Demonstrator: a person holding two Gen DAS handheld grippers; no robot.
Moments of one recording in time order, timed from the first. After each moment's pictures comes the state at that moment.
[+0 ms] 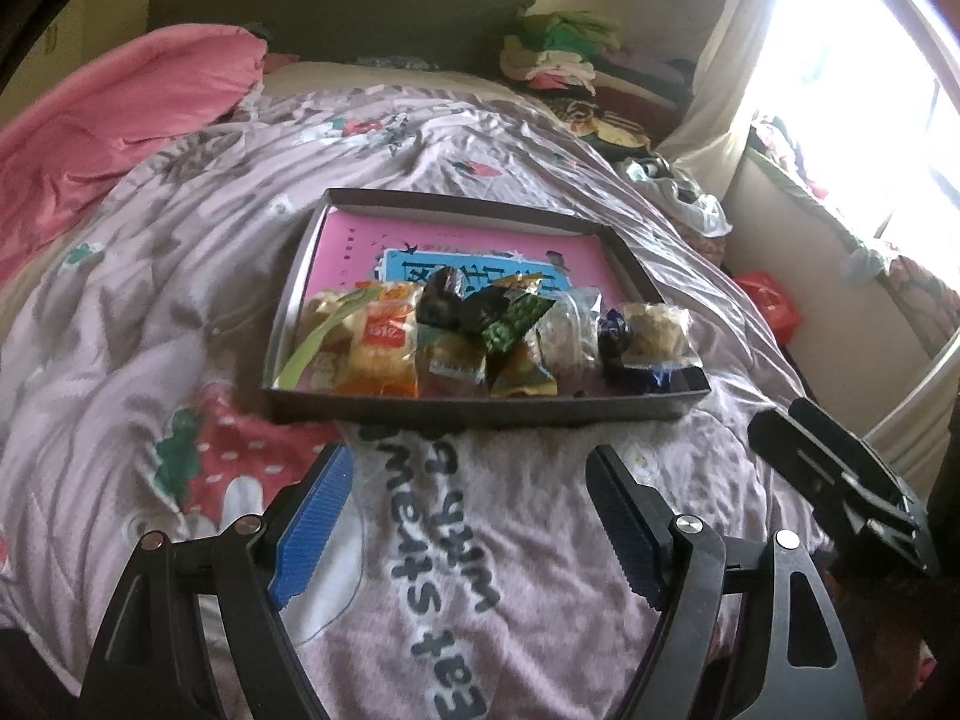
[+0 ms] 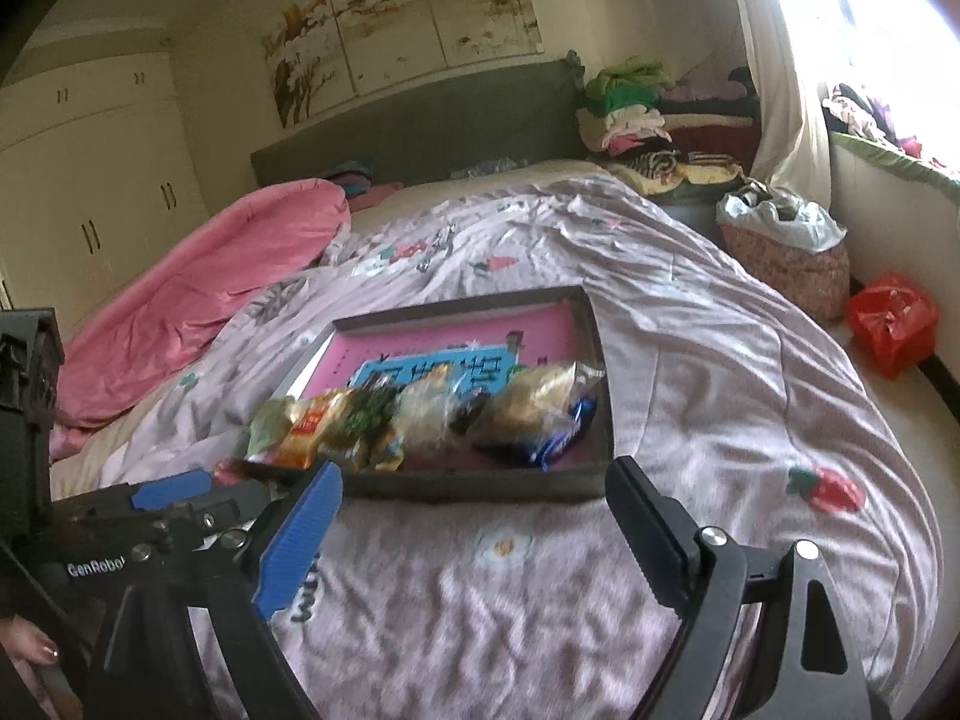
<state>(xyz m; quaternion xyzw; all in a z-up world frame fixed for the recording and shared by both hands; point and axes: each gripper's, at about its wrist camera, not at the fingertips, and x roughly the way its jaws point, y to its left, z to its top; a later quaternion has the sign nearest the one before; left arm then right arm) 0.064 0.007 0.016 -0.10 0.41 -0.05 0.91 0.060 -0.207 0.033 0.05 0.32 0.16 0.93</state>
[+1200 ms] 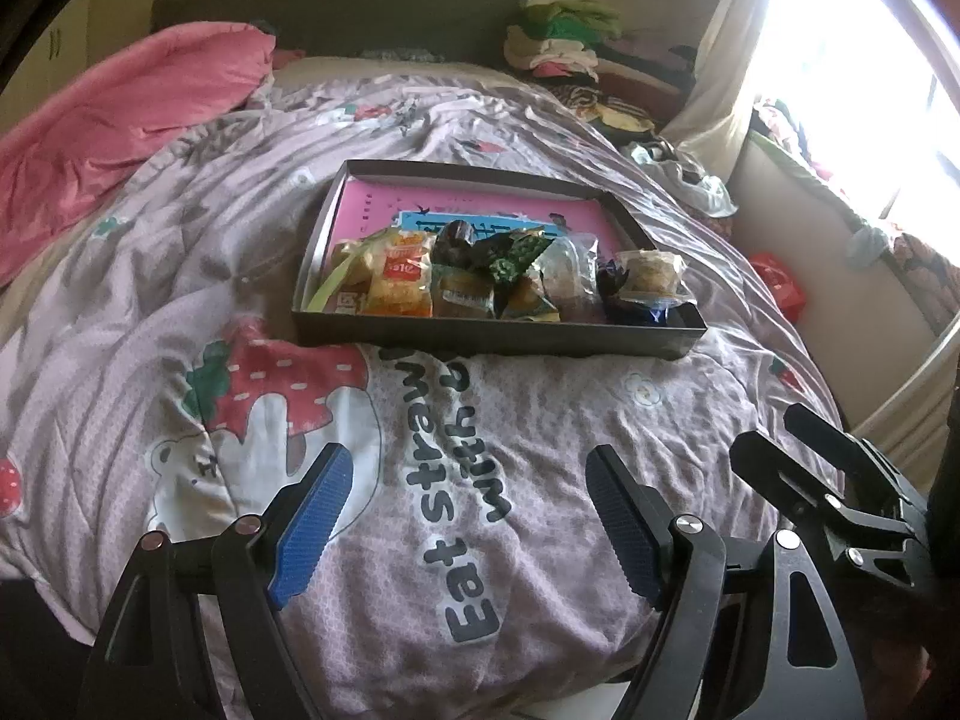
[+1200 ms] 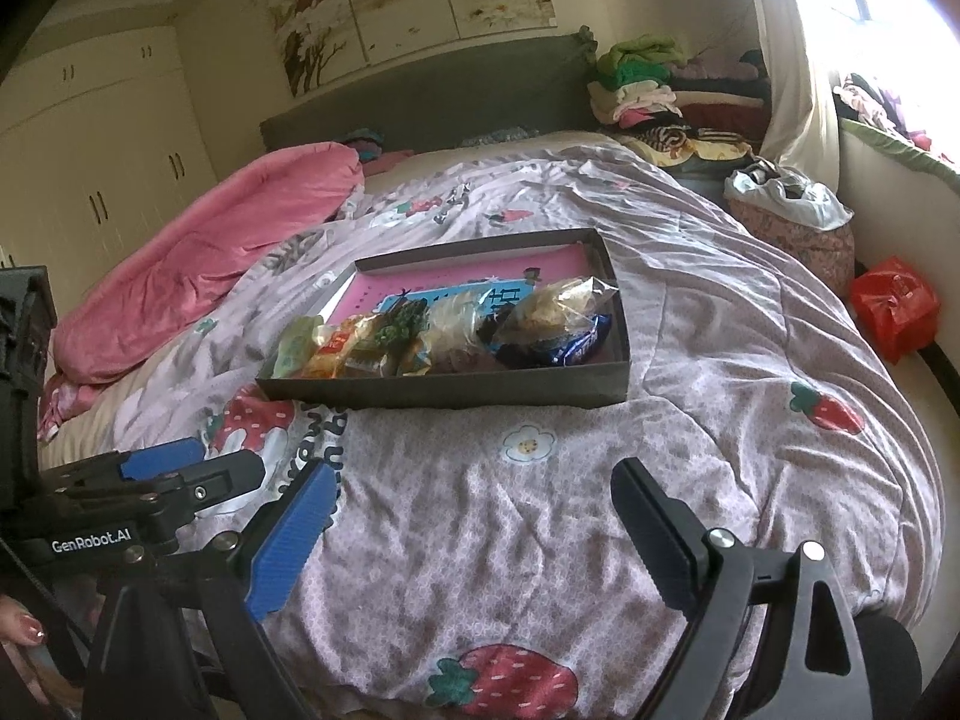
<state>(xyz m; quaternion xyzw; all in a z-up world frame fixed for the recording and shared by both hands) 0.024 0.004 0.007 -0.09 0.42 -0.04 0.90 0.022 -0.202 0.017 0.04 0.34 0.17 0.92</state>
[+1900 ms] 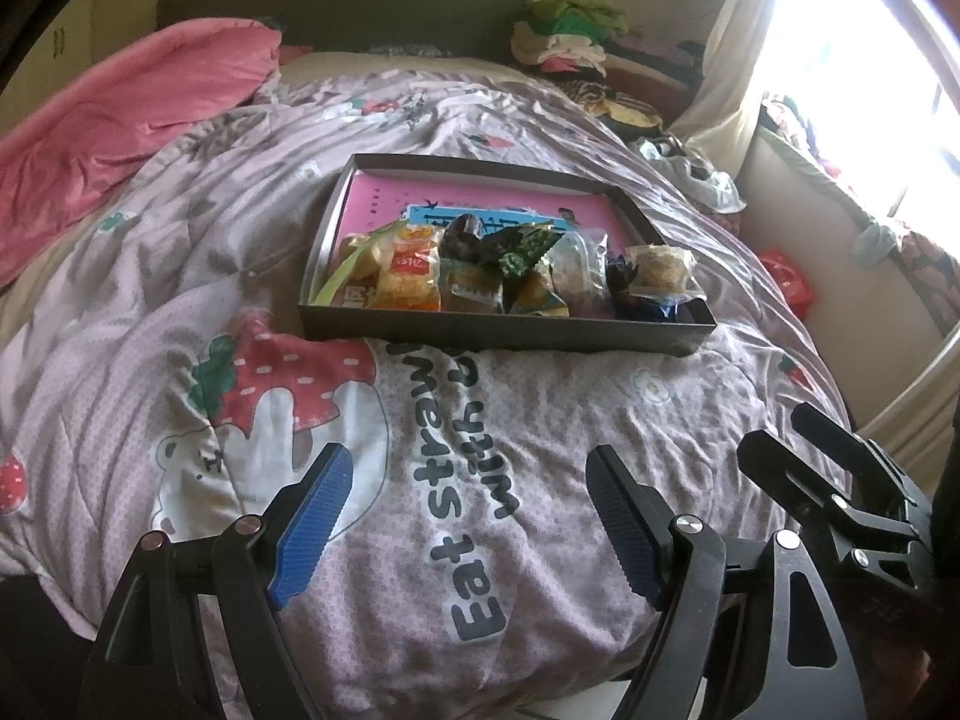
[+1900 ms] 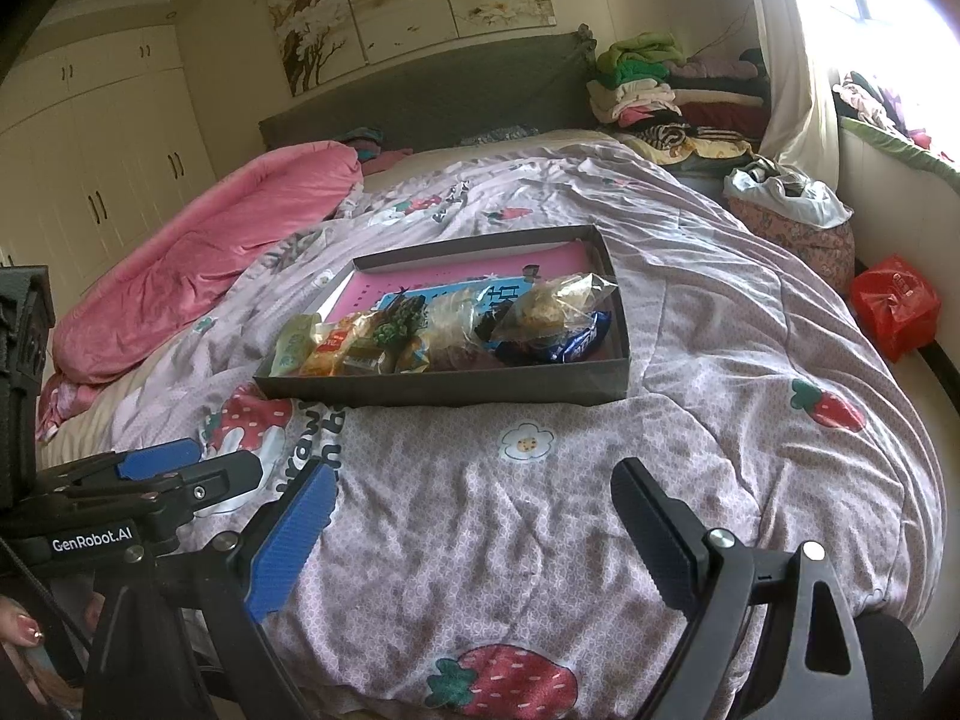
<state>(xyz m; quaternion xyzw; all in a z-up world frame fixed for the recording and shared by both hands) 0.026 0.002 0.005 -0.09 0.42 -0.03 0.90 0.022 -0.202 0.016 0.04 0.34 0.17 0.92</state>
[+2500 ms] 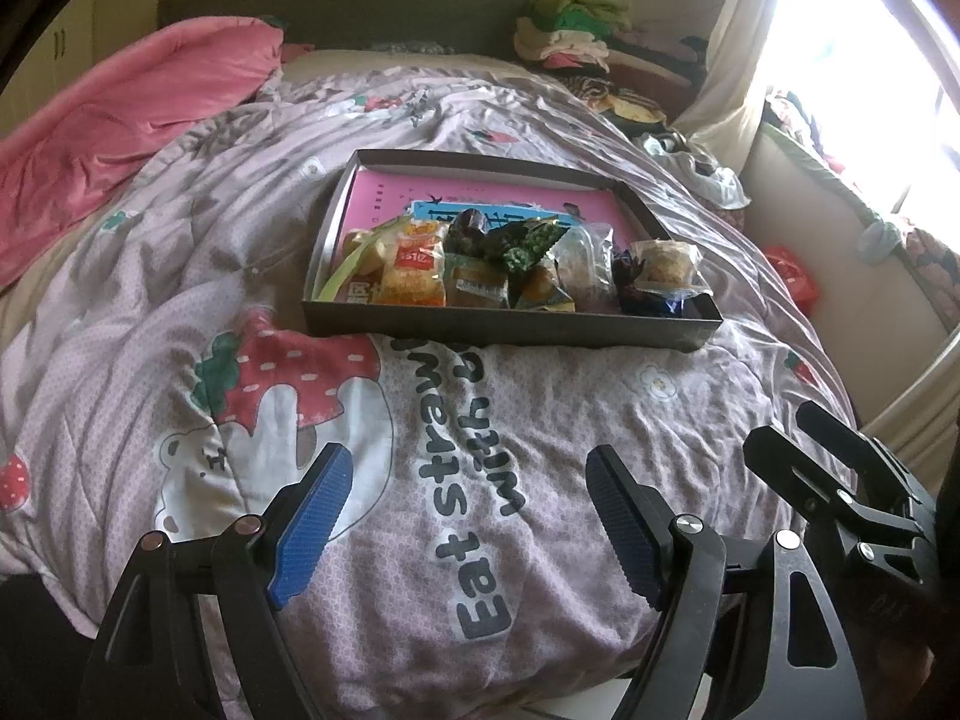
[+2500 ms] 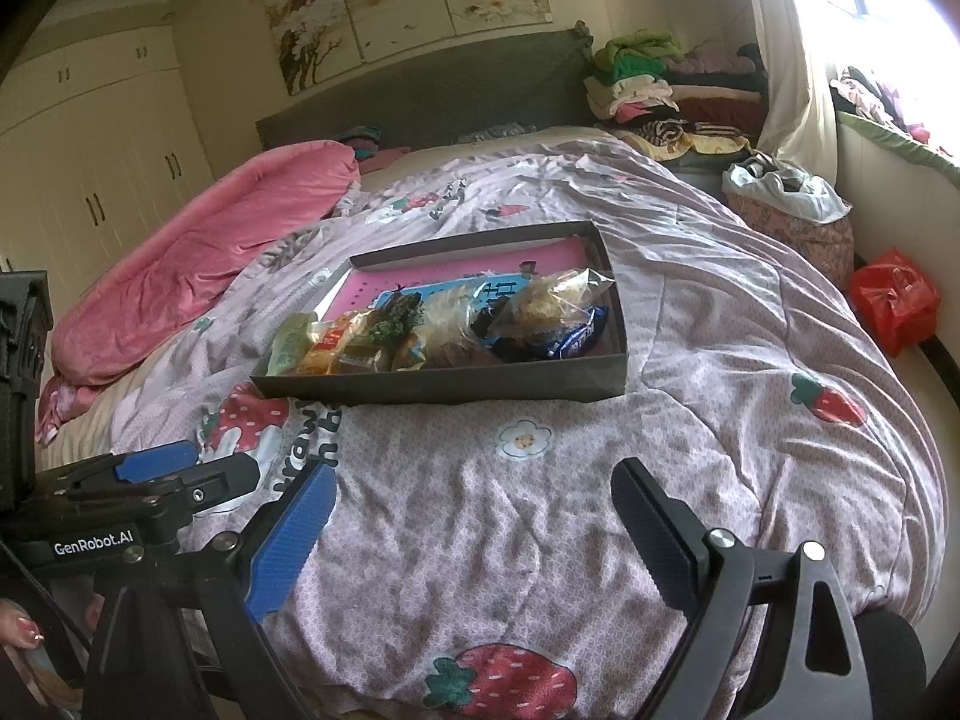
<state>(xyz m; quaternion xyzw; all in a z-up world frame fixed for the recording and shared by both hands) 0.026 0.004 0.003 -0.09 0.43 -0.02 0.90 0.024 -0.203 0.011 0.04 0.35 0.16 0.92</state>
